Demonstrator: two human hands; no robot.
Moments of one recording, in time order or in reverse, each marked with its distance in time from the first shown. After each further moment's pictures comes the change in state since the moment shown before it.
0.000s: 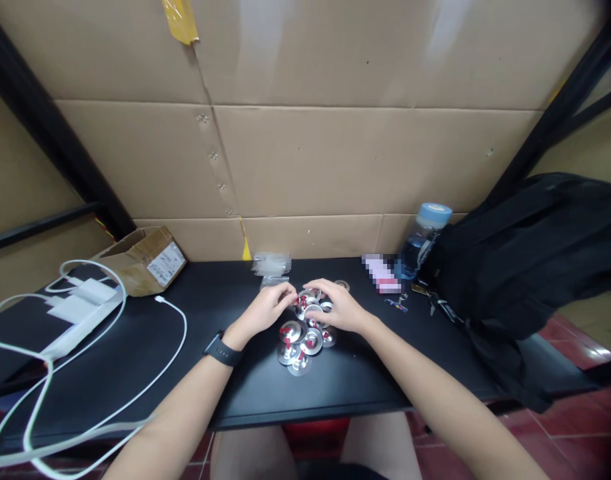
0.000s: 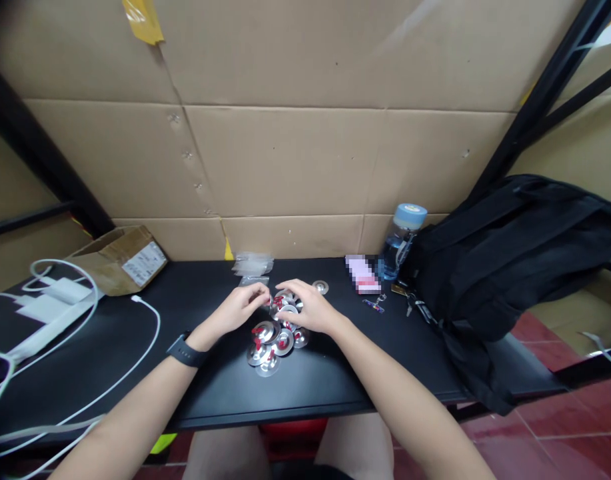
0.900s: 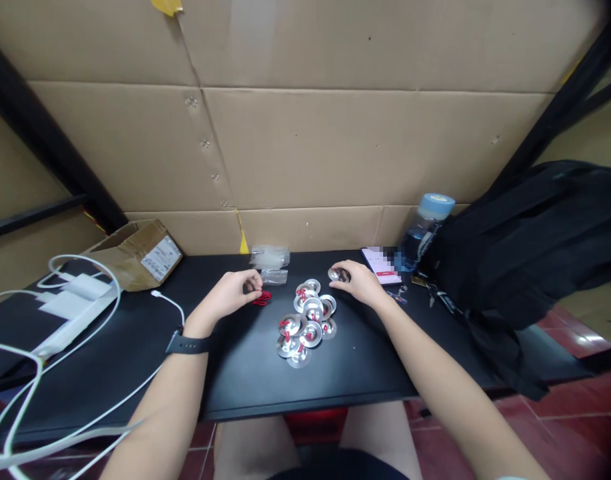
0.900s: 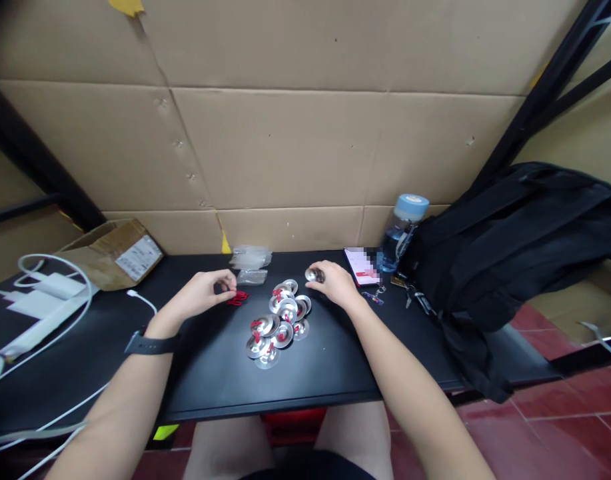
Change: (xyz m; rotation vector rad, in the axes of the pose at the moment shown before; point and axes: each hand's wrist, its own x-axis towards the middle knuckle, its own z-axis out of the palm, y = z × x) left_hand -0.016 -0.034 -0.065 0.147 -0.018 -0.093; right_hand -0.007 0.060 -0.044 -0.384 0.071 0.295
